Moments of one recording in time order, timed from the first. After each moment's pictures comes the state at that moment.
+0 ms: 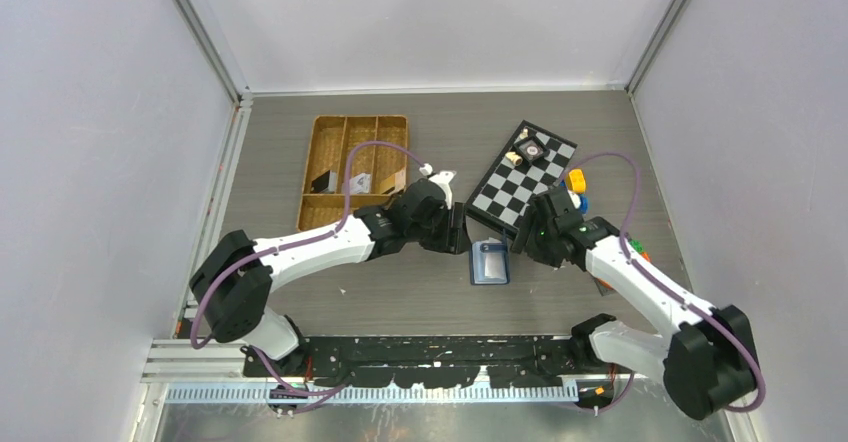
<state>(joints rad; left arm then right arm) -0.94 1.53 1.02 -0.19 0.07 -0.66 0.41 1.06 0.67 -0.64 0.11 0.73</state>
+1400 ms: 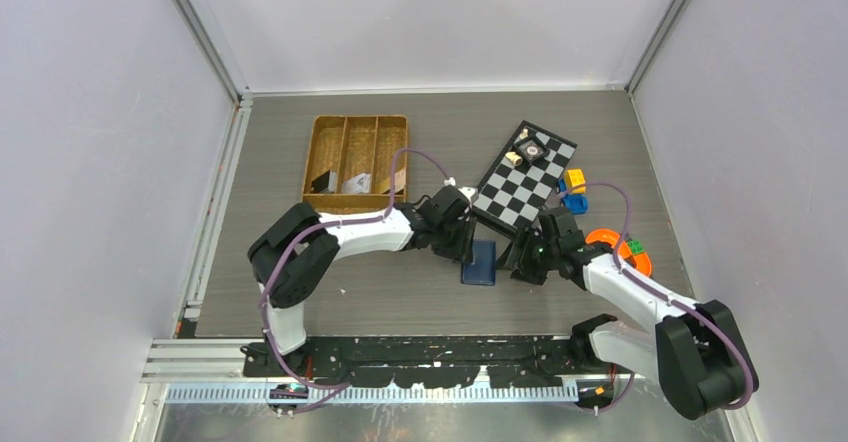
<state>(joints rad) -0.94 1.85 1.15 -0.23 0.11 -0.58 0.36 1.09 0.41 -0.31 -0.25 0.78</state>
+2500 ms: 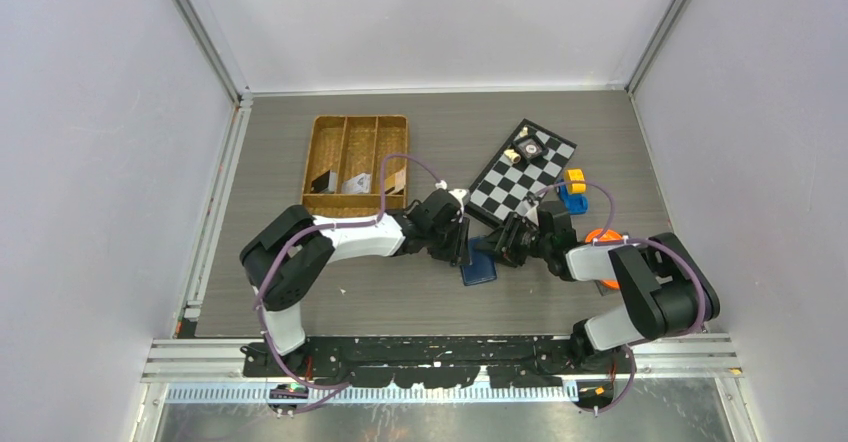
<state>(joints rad) -0.93 1.81 1.04 -0.11 0.14 -0.63 0.29 1.46 0.33 0.42 -0.57 0.91</state>
